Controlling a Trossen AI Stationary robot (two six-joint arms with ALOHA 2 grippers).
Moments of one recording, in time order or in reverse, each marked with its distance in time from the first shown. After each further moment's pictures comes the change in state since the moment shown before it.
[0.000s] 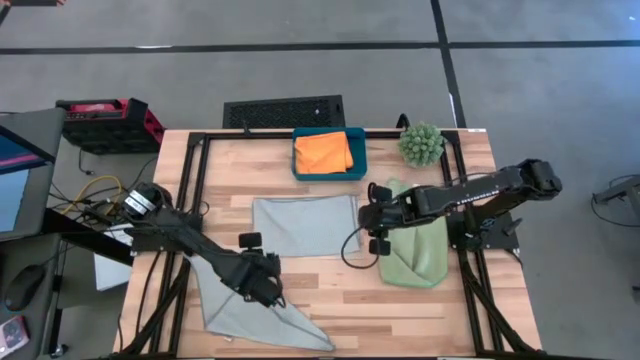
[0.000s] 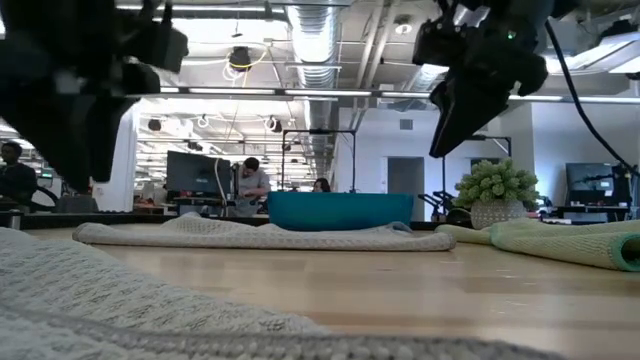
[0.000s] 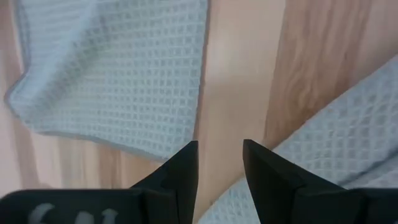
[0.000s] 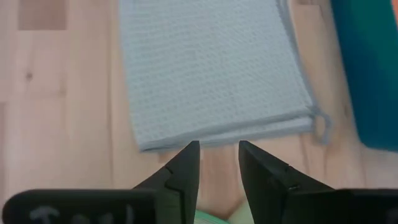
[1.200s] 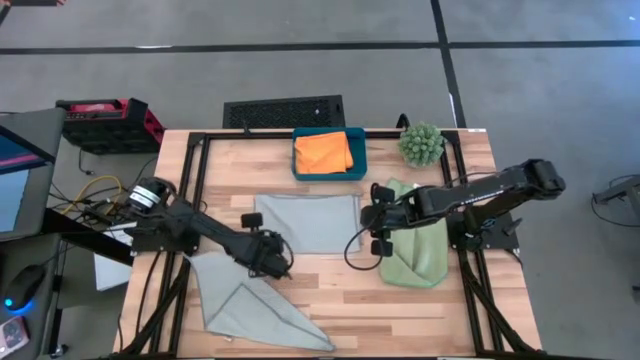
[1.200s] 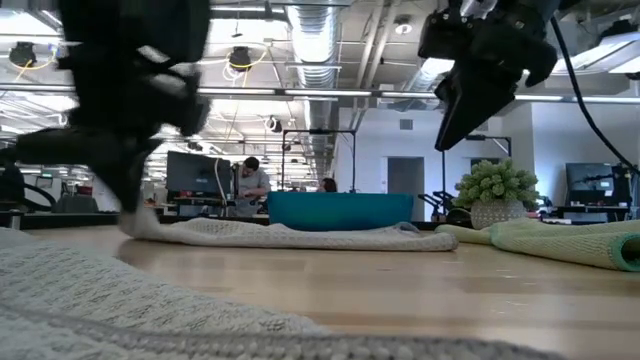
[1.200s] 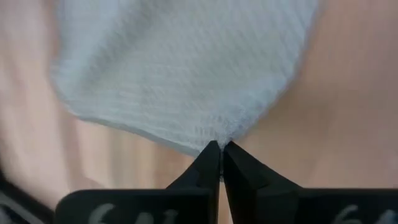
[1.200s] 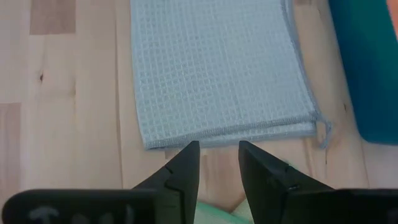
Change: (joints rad) left arm 0.182 0.002 -0.120 0.046 -0.092 0.121; right arm 0.021 -0.028 0.002 -0.028 0.007 0.035
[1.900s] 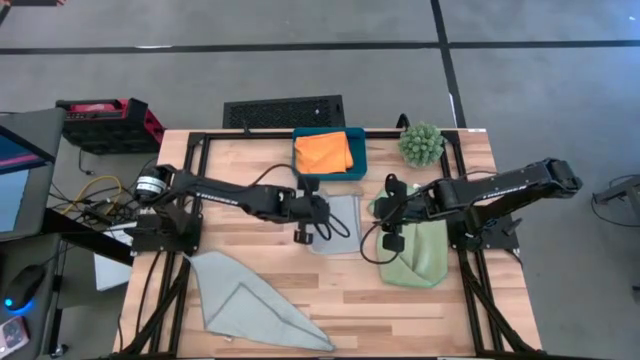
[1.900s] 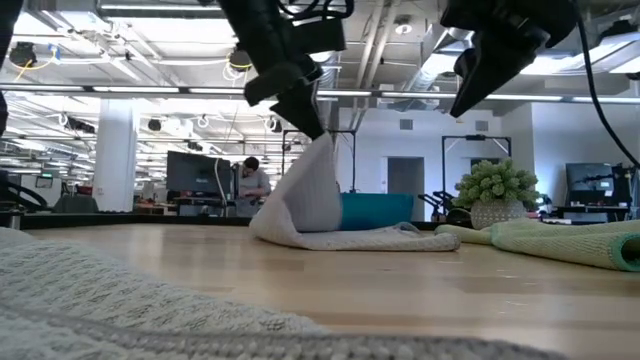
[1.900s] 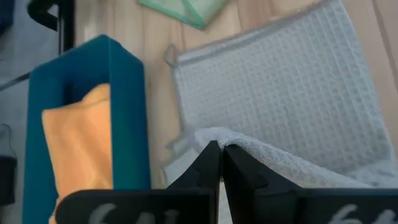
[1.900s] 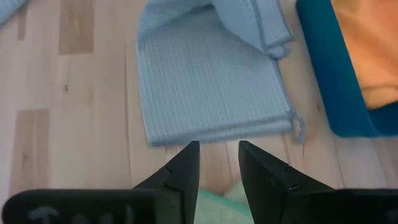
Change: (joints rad) left arm 0.324 -0.001 0.271 0.488 0.038 0.819; right arm 0.001 -0.173 -0.001 -0.089 0.003 0.010
